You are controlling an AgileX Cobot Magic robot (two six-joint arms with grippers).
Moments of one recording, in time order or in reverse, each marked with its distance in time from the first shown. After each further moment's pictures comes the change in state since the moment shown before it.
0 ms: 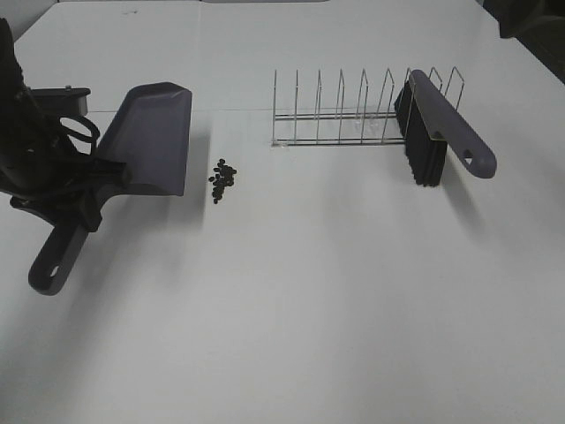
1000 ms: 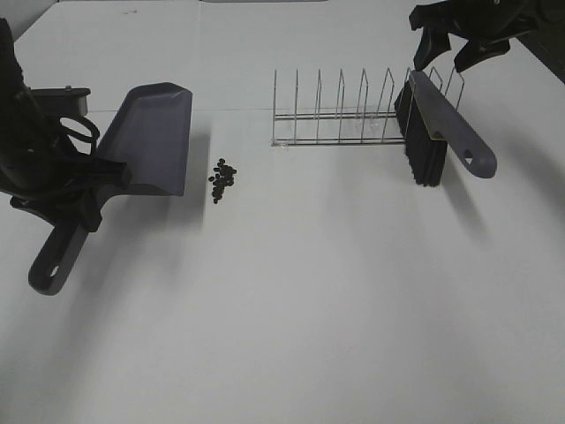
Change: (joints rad) left arm 0.000 0.000 0.000 0.000 0.000 0.000; right arm 0.011 0.785 -0.760 -0.023 0.193 0.007
